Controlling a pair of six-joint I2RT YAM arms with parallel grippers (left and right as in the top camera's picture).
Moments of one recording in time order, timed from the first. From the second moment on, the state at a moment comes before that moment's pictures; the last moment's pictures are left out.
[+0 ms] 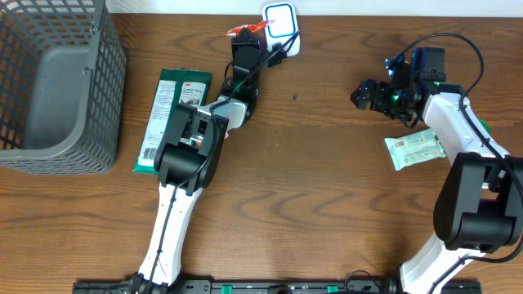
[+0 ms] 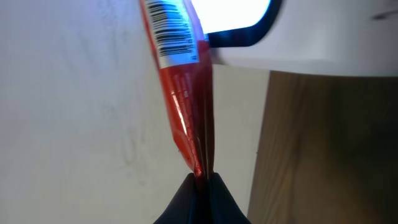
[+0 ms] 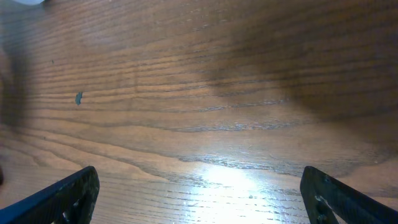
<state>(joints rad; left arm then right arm) -0.37 2.51 1.61 0.78 -0.40 1.50 -0.07 1.91 1.33 -0.54 -0.37 0.18</state>
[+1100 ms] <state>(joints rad) -0.59 1.90 1.71 -0.59 0.15 -0.30 -0.17 1.86 1.37 -0.77 -0.68 0.22</state>
